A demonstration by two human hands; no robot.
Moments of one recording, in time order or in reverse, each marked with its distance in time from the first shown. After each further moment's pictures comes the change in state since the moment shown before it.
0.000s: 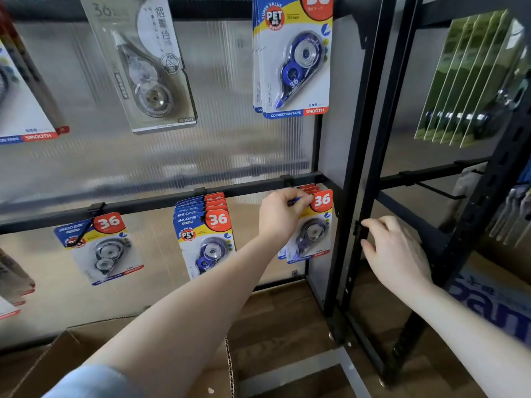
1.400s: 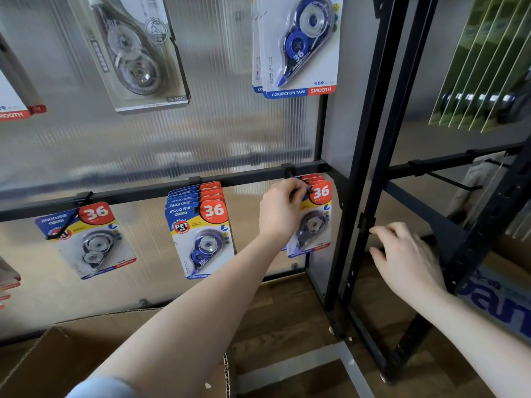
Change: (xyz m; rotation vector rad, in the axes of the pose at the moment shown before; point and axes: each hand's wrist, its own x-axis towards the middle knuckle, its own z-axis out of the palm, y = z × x) left_hand 0.005 -0.025 0.010 0.135 0.070 0.122; right_hand -0.006 0.019 0.023 -0.102 -0.087 -0.001
